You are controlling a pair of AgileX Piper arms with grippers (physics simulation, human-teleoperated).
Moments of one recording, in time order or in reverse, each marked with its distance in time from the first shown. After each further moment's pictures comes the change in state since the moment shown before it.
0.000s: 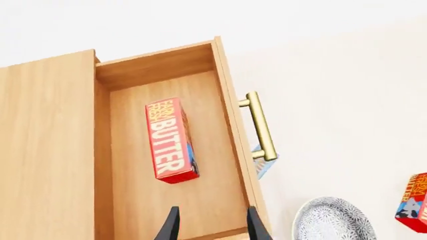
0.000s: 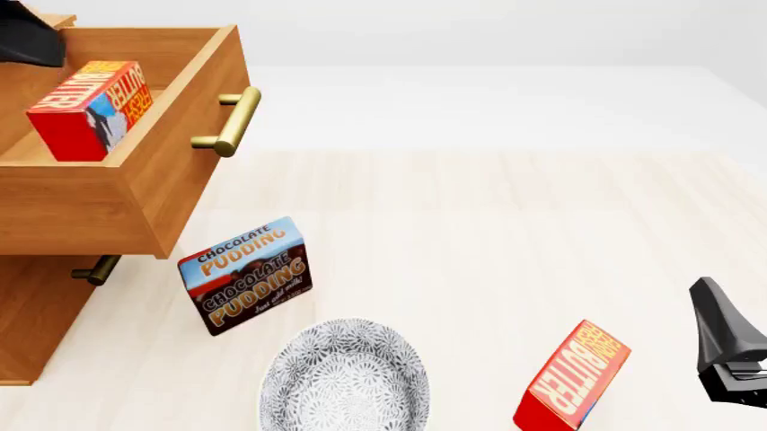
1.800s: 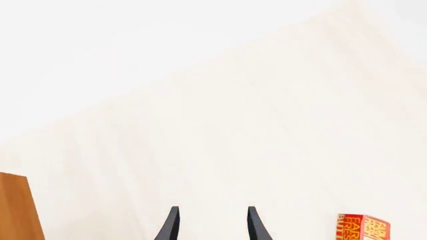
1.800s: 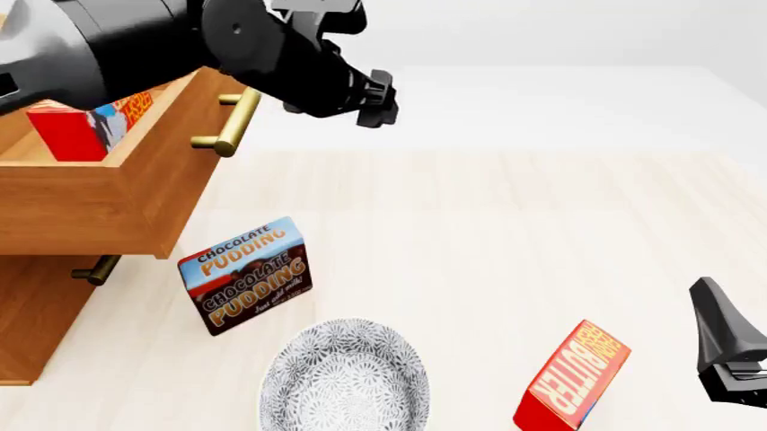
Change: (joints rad) left arm -0.448 0.637 -0.065 -0.566 -0.211; right arm 0.000 0.000 0.000 0.000 0.000
